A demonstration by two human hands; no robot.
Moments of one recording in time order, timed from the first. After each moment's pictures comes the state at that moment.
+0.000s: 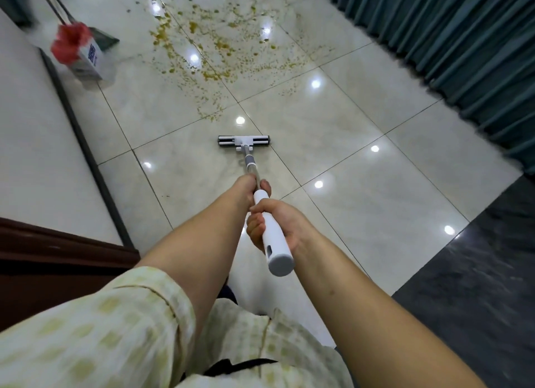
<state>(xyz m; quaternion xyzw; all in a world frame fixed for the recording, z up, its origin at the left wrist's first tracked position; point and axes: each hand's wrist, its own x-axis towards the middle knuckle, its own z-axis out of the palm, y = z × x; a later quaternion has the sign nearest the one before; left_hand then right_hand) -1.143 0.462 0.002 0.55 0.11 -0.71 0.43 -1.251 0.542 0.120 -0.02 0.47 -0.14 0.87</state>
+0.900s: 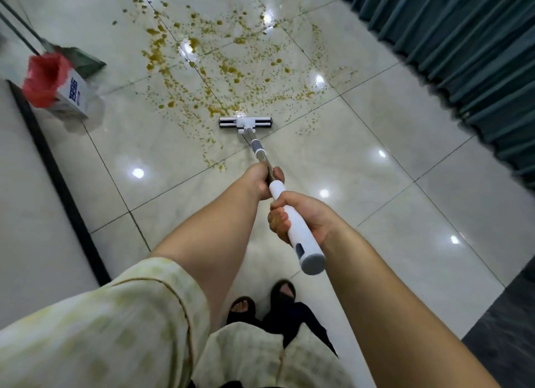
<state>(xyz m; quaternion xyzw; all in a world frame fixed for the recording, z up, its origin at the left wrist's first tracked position) -0.912 0.009 0.017 0.51 0.14 -0.72 0.44 -1.025 0.080 0.128 -0.04 0.52 -0.09 0.85</state>
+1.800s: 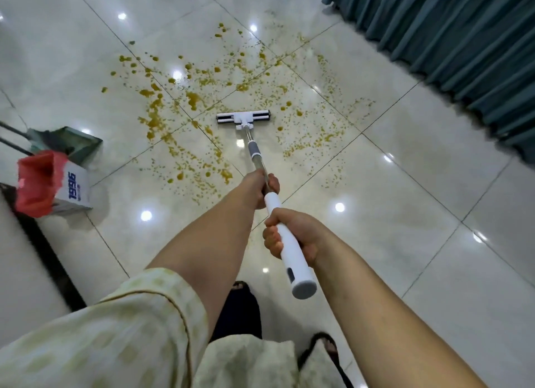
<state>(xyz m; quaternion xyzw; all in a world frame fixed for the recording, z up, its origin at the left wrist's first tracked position) -0.666 -0.385 -0.043 0.56 0.10 -0.74 0.36 -0.778 -0.289 0.079 -0.04 0.54 -0.11 0.84</state>
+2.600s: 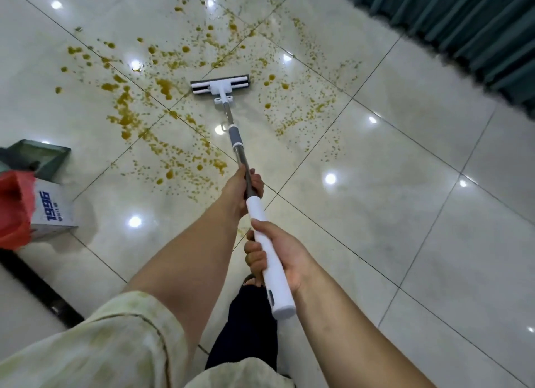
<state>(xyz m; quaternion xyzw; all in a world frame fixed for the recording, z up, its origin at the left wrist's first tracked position) -0.571 -0.374 -0.124 0.42 0.15 -0.80 0.40 -0.666 -0.254 -0.006 0.16 0.44 -0.22 0.86</state>
